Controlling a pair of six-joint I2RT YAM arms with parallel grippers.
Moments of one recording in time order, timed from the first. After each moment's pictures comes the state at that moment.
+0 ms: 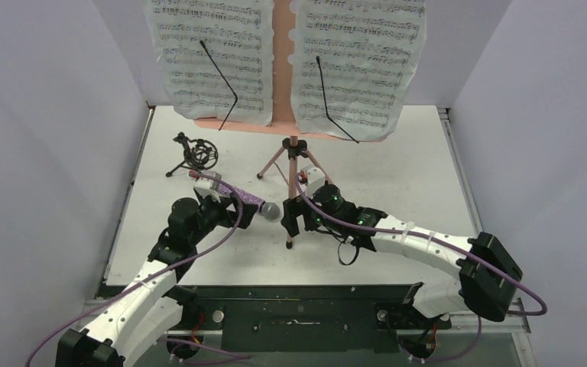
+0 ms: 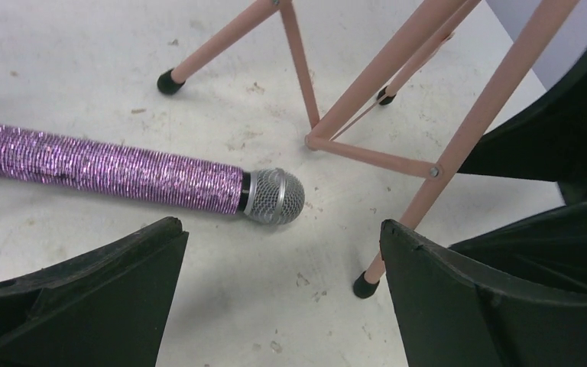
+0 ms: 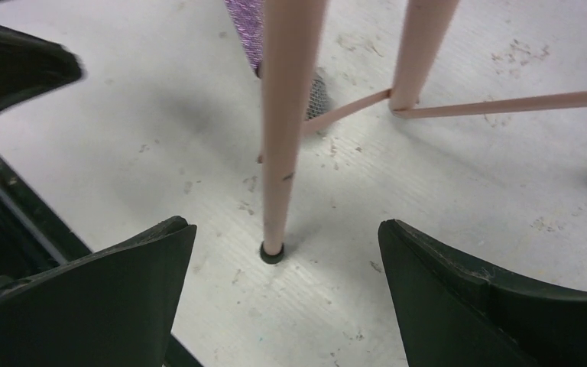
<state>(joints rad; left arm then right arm) -0.37 0.75 0.36 0.12 0.19 -0.41 0.92 1.32 0.83 -0.06 0.05 0.34</state>
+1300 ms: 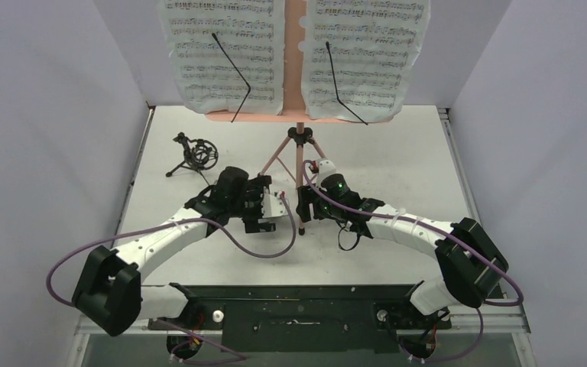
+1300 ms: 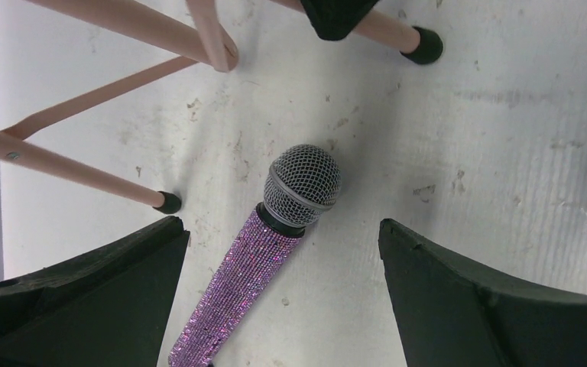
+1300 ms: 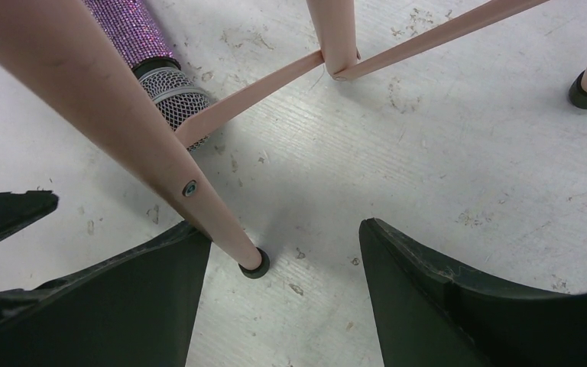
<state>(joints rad) -0.58 1.23 0.76 -0.23 0.34 0.87 0.74 1.47 0.82 0.00 0.05 0.33</state>
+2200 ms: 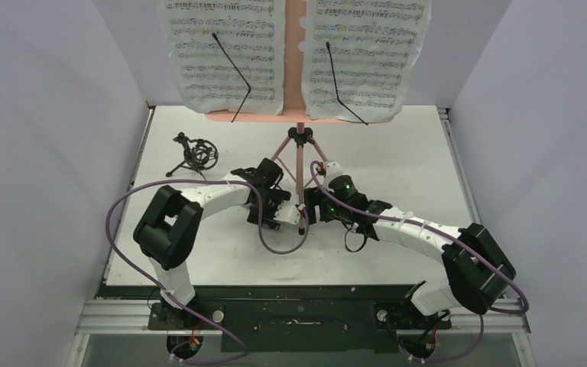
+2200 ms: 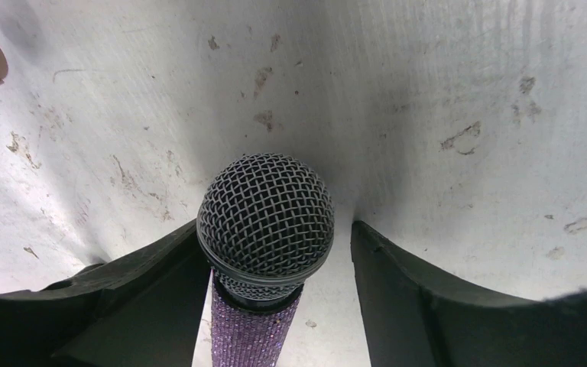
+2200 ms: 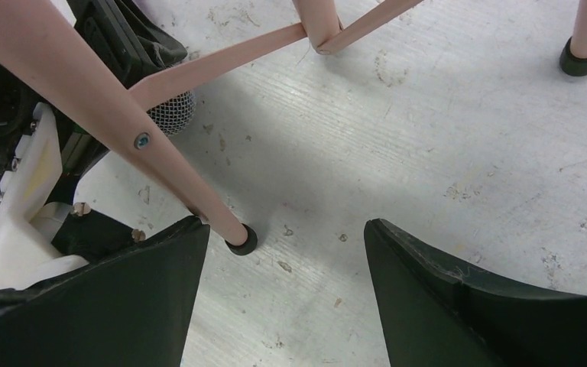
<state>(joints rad) -0.62 1.80 1.15 -0.63 0.18 1.29 0.72 1.43 0.77 -0.01 -0.01 0.34</state>
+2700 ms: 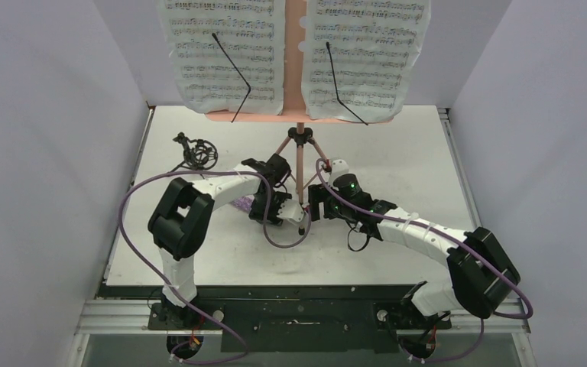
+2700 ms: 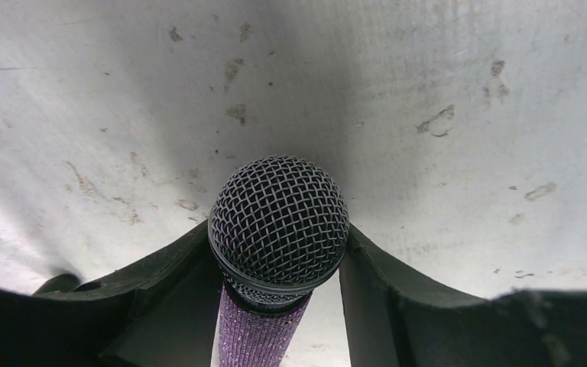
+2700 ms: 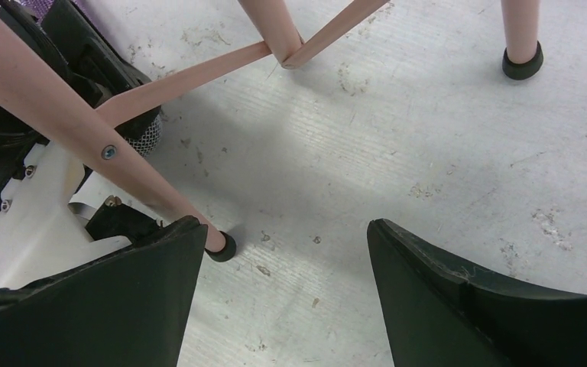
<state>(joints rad) -0.64 1.91 1.31 -0.84 0.13 1.27 0.70 1.39 0.75 -0.02 0.03 0.34</state>
